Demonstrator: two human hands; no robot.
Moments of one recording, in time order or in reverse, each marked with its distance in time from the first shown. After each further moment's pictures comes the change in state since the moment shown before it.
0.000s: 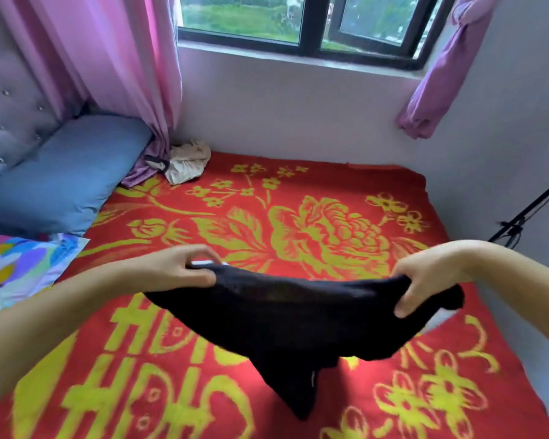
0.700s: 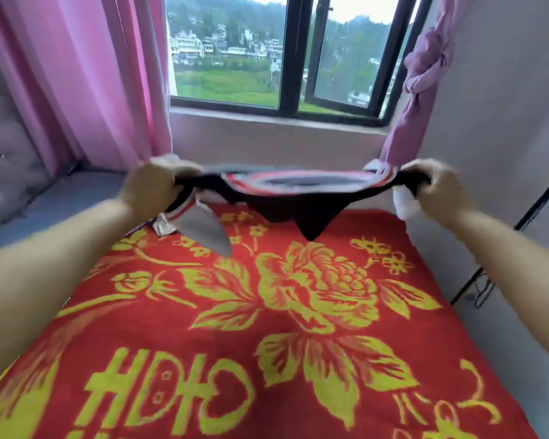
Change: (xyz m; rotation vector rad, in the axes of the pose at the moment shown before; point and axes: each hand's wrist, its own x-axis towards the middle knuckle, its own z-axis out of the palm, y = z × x) left_hand 0.054 0.100 -0.141 0.685 0.999 0.436; right_hand -0.038 0.047 -0.119 0.357 1.635 -0.233
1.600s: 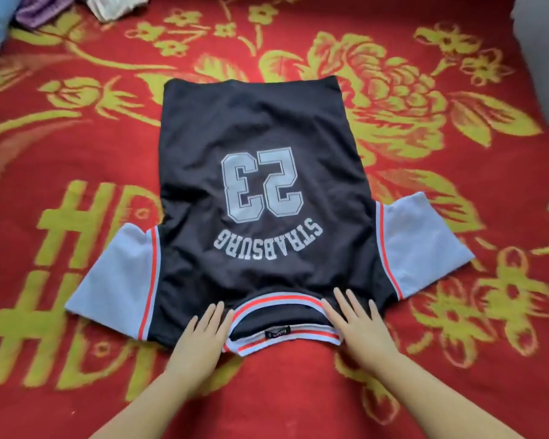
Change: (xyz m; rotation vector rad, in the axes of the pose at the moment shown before) left_hand -0.511 0.143 0.284 0.037 -1.060 -0.091; right_hand -0.502 0.154 0.300 -0.580 -1.352 -0.031
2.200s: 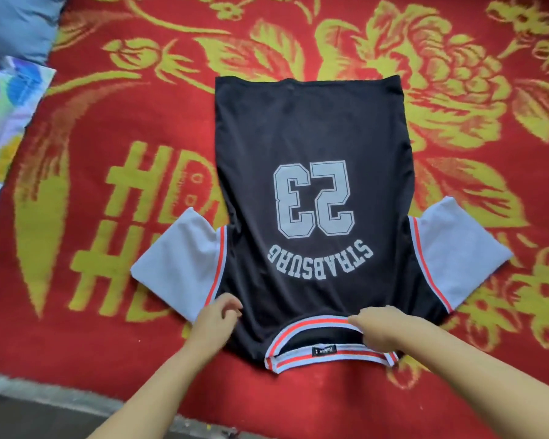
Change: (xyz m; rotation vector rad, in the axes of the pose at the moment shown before) left_hand -0.064 -0.010 -0.018 -1.029 -0.075 -0.639; right_hand -0.025 -0.041 -0.065 -0.120 -0.572 -0.208
